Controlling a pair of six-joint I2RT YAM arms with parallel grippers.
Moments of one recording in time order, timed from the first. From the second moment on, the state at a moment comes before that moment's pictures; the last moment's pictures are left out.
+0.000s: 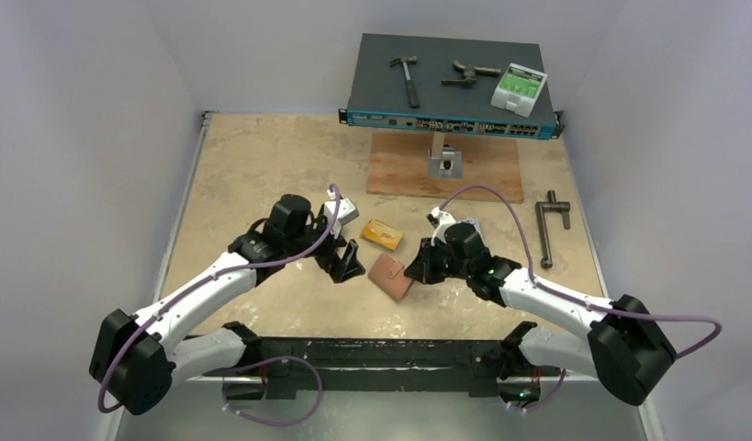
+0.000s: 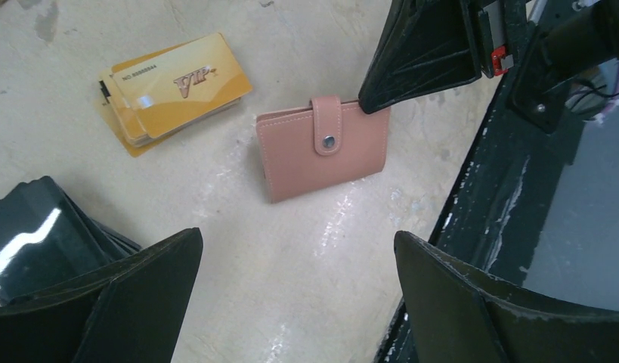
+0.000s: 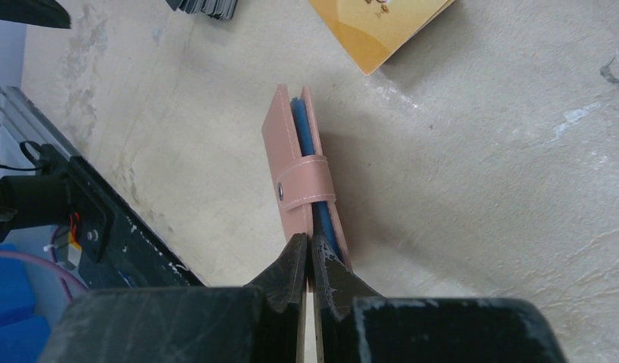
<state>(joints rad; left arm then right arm) -0.60 1.08 0.72 -0.27 0.49 0.03 0.69 1.14 0.46 0.03 -0.23 0.60</state>
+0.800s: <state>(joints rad) -0.43 1.22 0.76 -0.19 0.87 0.07 0.78 1.01 0.77 -0.21 -0.25 0.40</state>
